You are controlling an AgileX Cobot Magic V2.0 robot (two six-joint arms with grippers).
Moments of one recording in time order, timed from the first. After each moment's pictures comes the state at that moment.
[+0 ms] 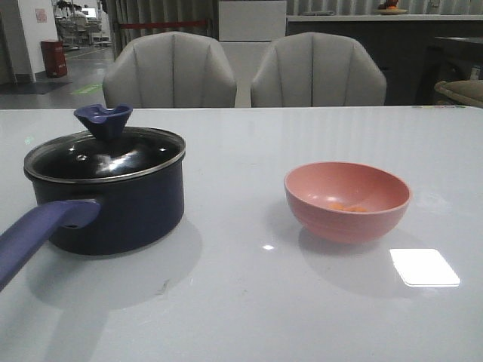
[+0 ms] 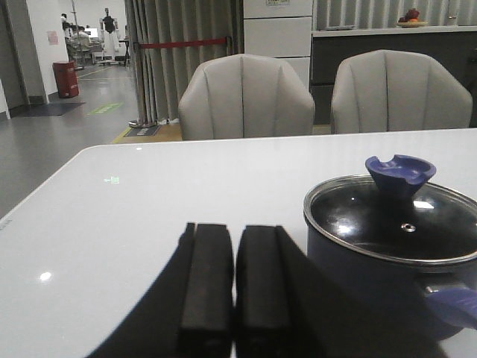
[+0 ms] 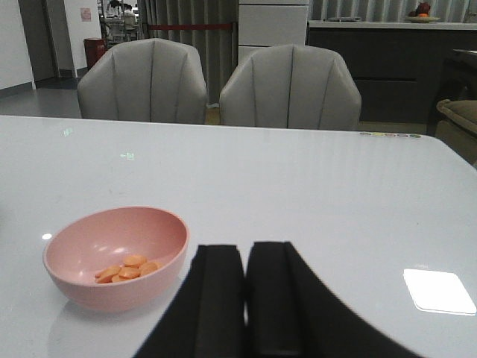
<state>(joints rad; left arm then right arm) -0.04 0.00 0.00 0.03 0.06 -0.02 0.14 -0.01 0.03 0.03 0.04 0.03</state>
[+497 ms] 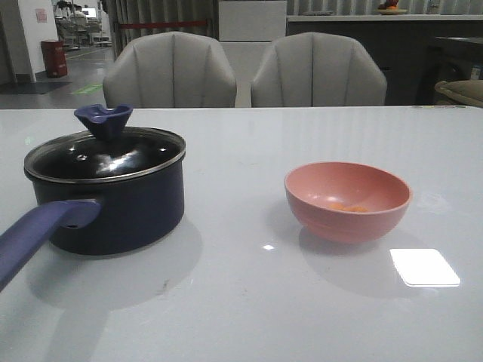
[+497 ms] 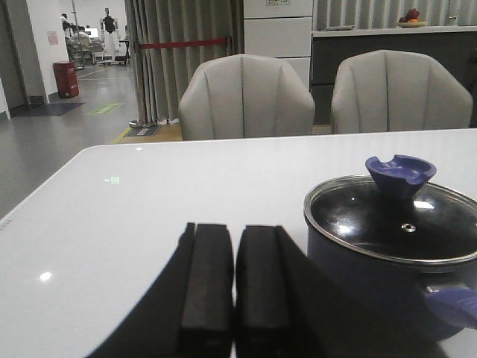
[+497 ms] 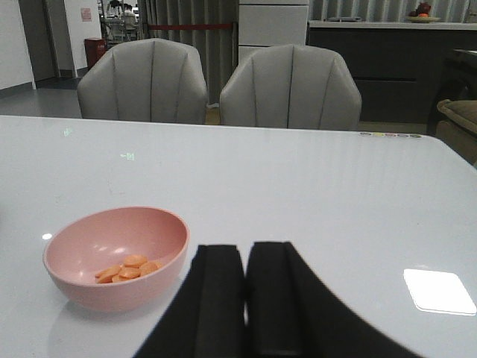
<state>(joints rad) -0.04 0.00 0.00 0.03 0.06 -0.02 0.14 -0.01 0.03 0.03 0.04 0.03</state>
